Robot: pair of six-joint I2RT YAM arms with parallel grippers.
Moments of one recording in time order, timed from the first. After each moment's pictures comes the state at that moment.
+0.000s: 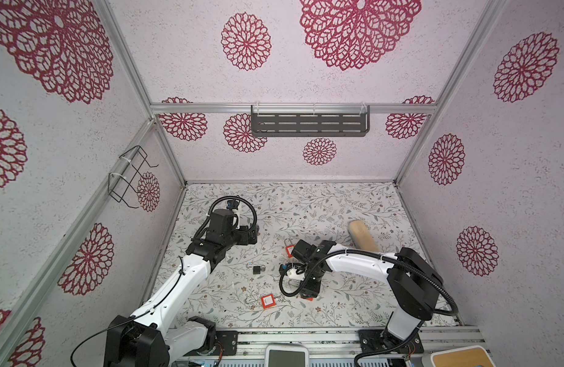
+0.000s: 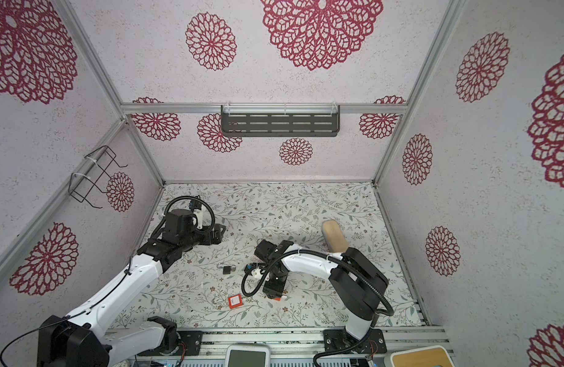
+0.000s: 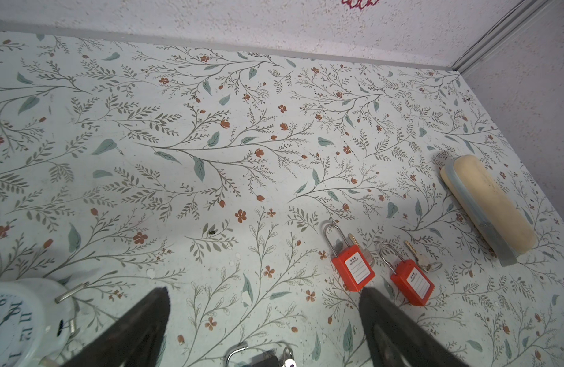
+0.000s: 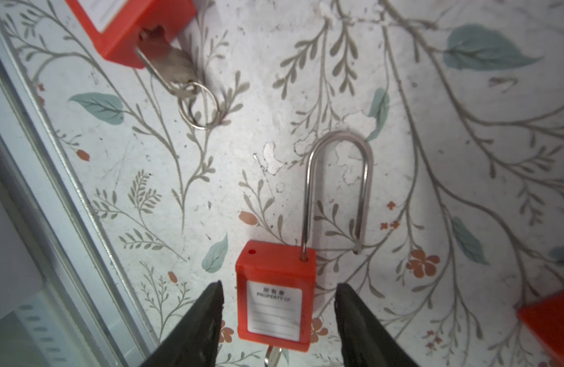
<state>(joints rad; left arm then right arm) -0.31 1.17 0.86 -0.35 0.05 -0.25 0.96 1.73 1.12 -0.85 -0.21 -0.37</state>
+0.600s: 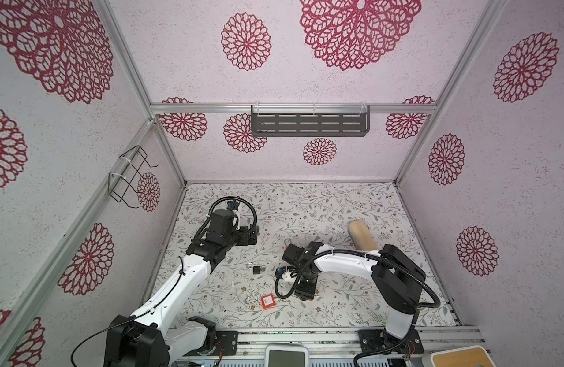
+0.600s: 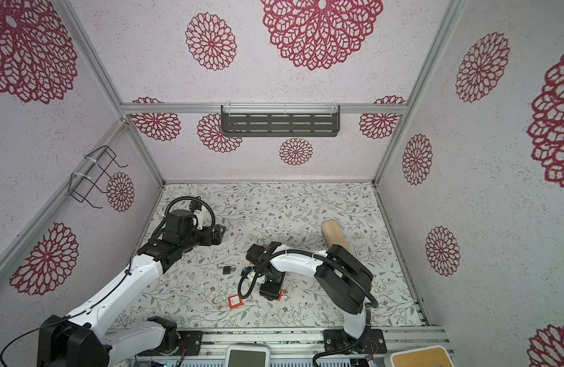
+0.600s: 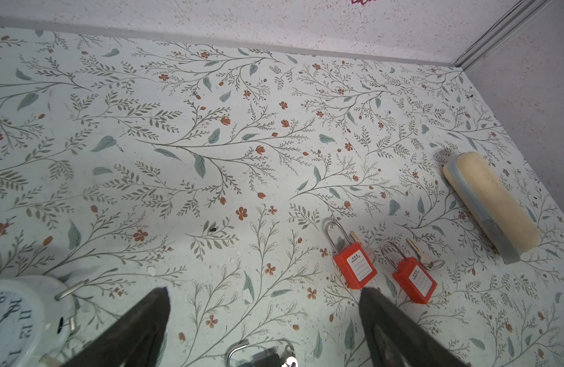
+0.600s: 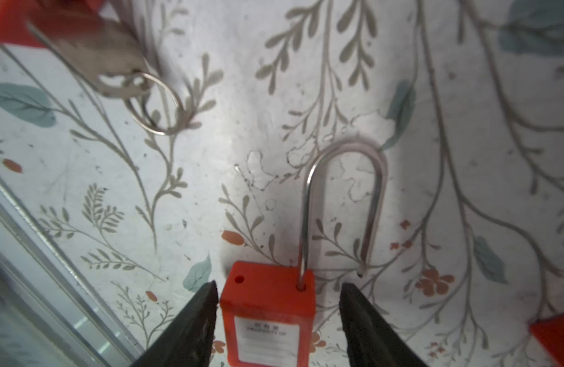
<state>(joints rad) -0.31 1.17 0.85 -0.35 0.05 -0.25 1.02 1.84 1.21 -0.93 -0.11 -0.31</state>
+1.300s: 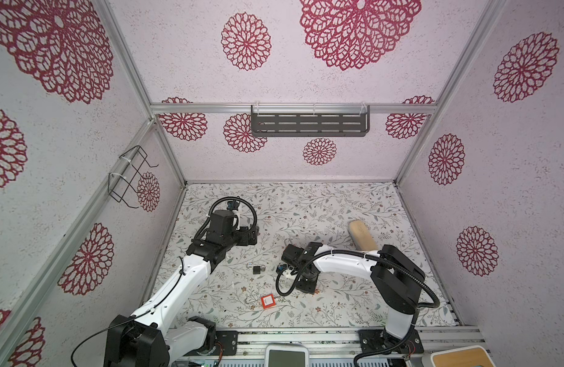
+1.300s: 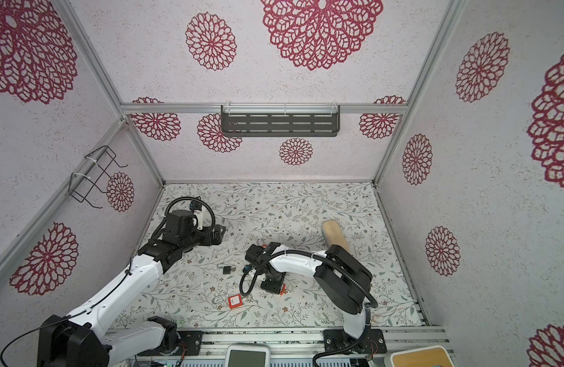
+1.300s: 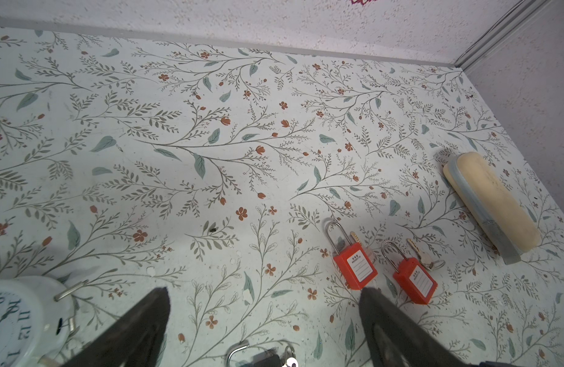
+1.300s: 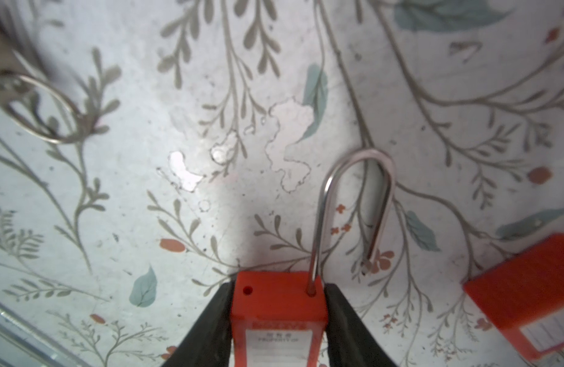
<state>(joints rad) -0.31 1.17 0.85 -0.34 0.05 -0.25 1.02 1.83 1.20 -0.90 0.02 -0.26</state>
